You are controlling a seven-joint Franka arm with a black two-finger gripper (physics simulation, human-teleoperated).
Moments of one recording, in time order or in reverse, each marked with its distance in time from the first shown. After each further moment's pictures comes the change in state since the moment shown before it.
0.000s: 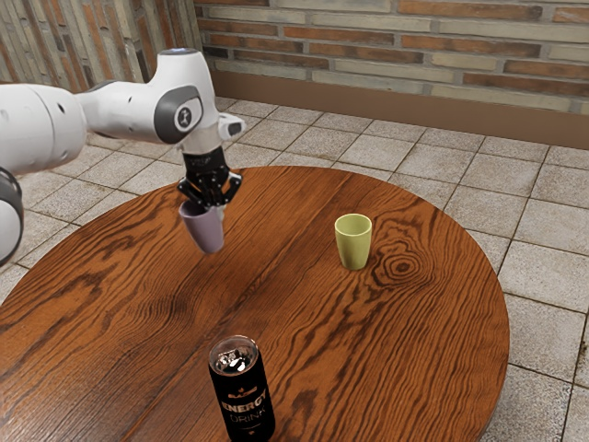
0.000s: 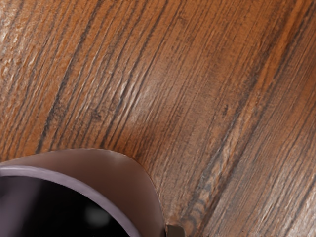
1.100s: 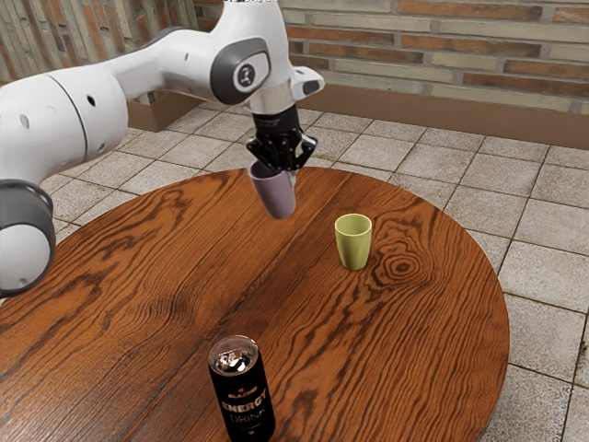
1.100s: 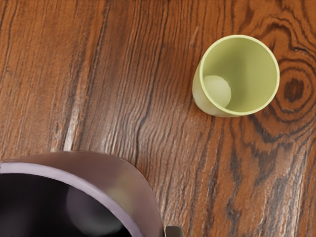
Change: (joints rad) arm -0.196 0.068 -0.041 0.316 0.032 -0.141 0.033
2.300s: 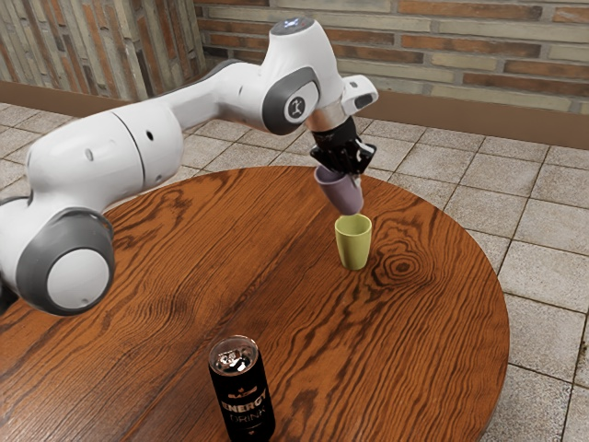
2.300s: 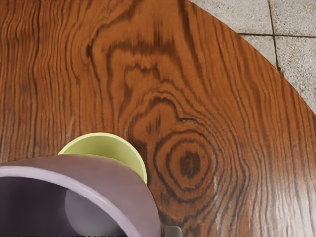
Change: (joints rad) arm -0.029 0.255 -0.108 0.259 0.034 0.195 0.107
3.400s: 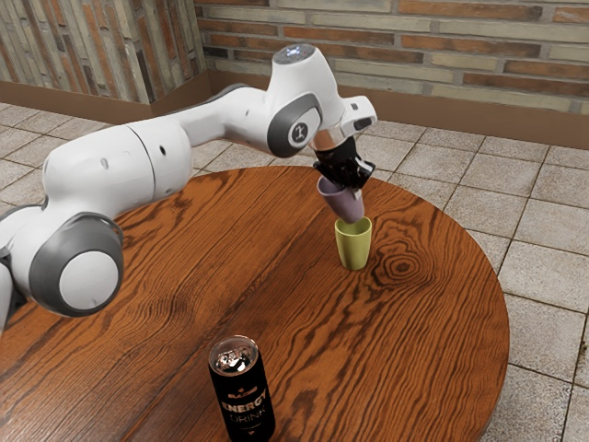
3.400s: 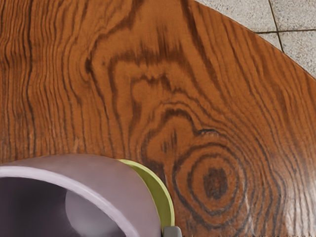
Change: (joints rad) arm 0.033 0.063 -0.030 -0.022 0.047 0.110 0.096
